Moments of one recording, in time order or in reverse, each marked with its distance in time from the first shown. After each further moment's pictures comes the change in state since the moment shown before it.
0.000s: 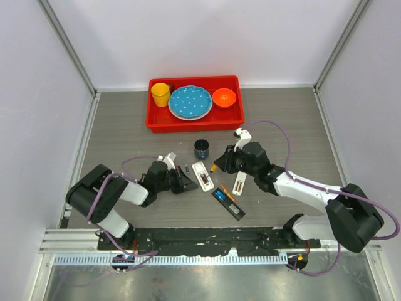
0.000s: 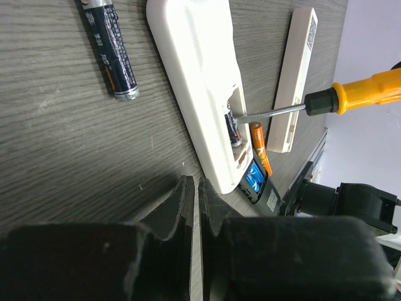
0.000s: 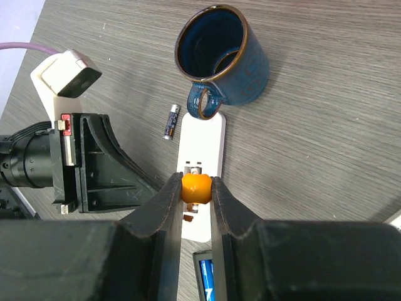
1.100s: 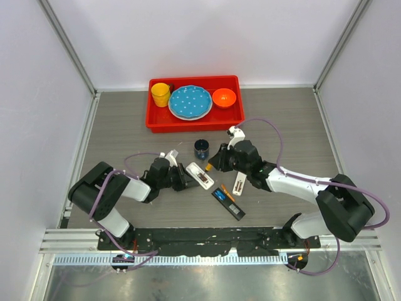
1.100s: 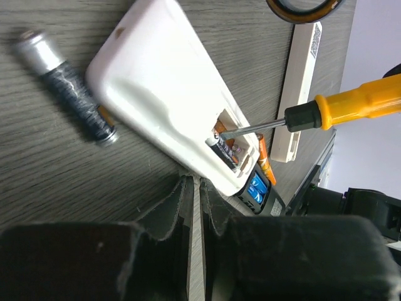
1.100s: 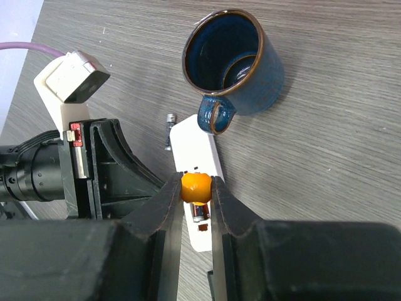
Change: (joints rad) left arm 0.000 0.019 0.060 -0.065 -0.007 0.043; right arm 0.057 0.111 0.078 0.006 0.051 0.045
